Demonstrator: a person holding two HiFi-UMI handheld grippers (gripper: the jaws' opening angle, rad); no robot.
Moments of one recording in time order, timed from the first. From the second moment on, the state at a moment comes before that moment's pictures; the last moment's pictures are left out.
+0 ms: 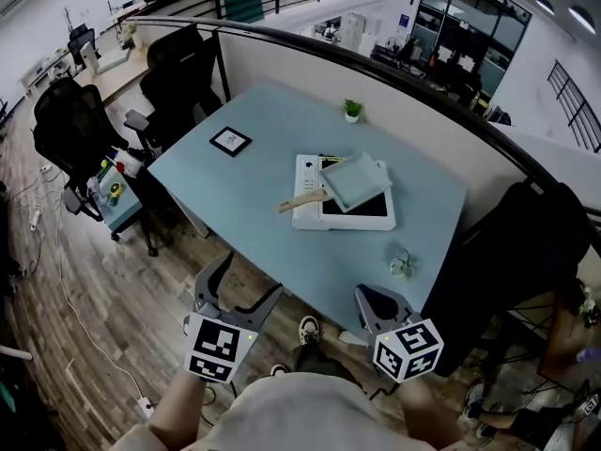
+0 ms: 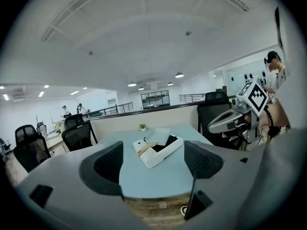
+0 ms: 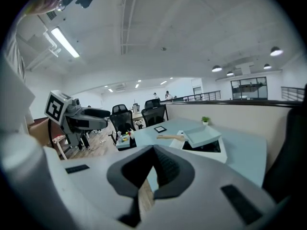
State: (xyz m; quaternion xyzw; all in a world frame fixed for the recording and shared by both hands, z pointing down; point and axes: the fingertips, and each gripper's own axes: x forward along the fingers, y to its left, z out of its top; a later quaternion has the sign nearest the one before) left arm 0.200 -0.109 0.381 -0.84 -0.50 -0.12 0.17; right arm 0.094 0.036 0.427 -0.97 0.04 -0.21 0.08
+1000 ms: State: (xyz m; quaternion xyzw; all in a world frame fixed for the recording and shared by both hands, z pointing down) left arm 0.340 0.085 0.520 -0.70 -0.59 -0.25 0.32; right arm 0.198 0.147 0.531 -0.95 0.06 -0.29 0.10
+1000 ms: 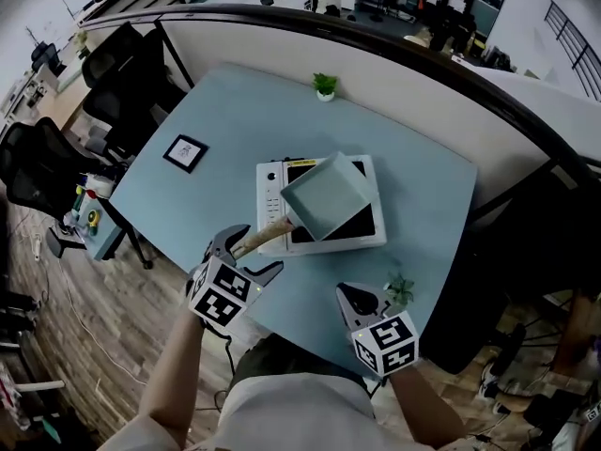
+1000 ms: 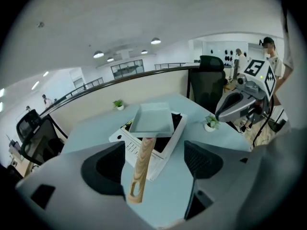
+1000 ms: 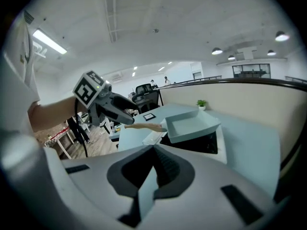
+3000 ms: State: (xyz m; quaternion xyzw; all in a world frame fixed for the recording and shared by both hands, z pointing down) left arm 0.367 0.064 0.607 -0.61 -0.57 -0.40 0.39; right arm 0.234 0.143 0.541 -0.94 -0.03 -0.31 0.14
